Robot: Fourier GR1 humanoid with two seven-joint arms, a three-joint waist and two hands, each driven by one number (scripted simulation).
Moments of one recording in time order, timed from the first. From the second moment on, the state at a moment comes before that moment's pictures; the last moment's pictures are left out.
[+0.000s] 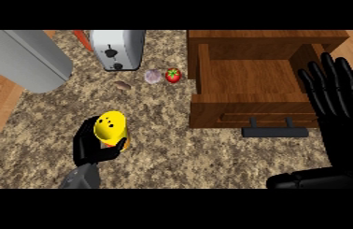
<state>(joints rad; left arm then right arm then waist) -0.32 0.09 0.18 -0.52 0.37 -0.12 -1.01 -0.09 -0.08 -0.05 -2.11 -0.15 0.13 0.19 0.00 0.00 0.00</state>
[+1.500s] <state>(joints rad) -0.33 0.10 -0.02 -1.34 0.37 -0.08 -0.47 -0.07 -0.09 -0.08 -2.12 -0.17 0.14 0.20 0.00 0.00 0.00</state>
